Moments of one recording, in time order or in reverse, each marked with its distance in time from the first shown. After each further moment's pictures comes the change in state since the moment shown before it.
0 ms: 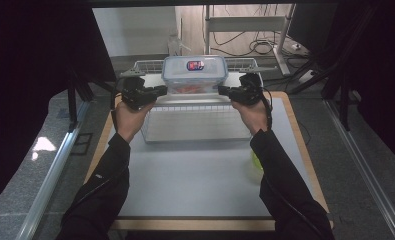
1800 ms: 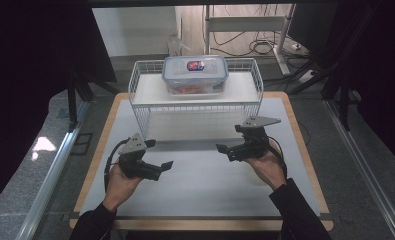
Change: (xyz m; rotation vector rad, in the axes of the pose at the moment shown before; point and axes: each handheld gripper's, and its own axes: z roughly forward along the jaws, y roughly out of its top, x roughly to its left) left arm -0.088 -0.144 -0.056 0.057 -0.100 0.174; right arm 0.060 -0.104 -0.054 0.092 0.021 -0.172
